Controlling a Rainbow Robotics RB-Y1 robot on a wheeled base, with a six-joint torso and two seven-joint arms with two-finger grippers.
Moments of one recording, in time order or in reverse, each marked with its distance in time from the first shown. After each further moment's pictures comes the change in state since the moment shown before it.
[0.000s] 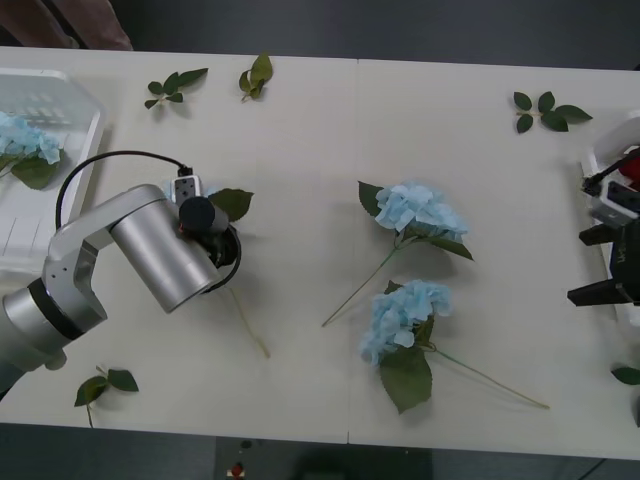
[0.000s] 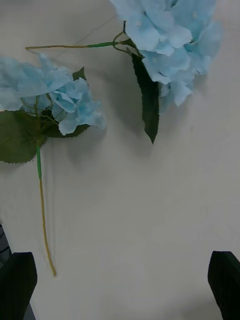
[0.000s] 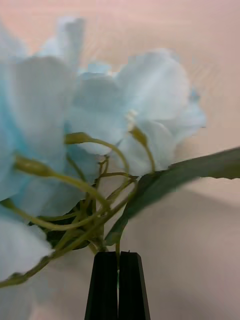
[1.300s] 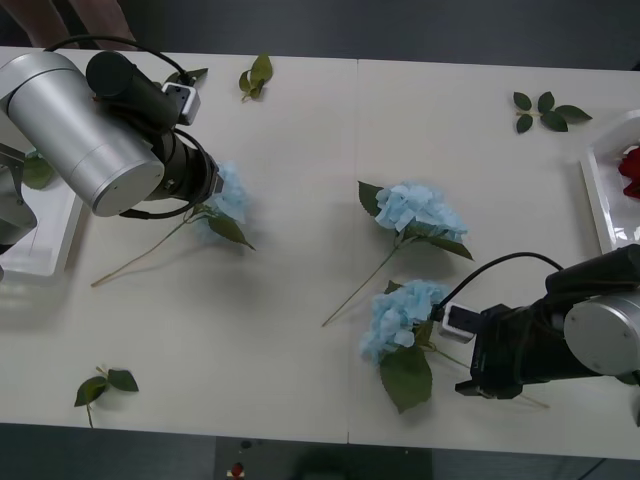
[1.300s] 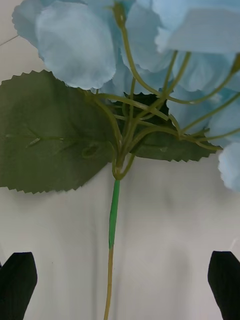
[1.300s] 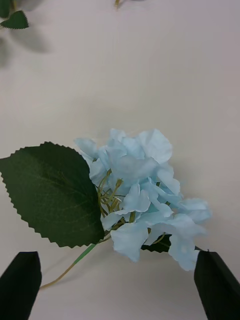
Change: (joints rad) right arm 0.209 0.177 0.481 -0.162 0.455 -0.320 -0.066; left arm -0.139 0.130 0.198 -0.148 0.278 0.151 -0.520
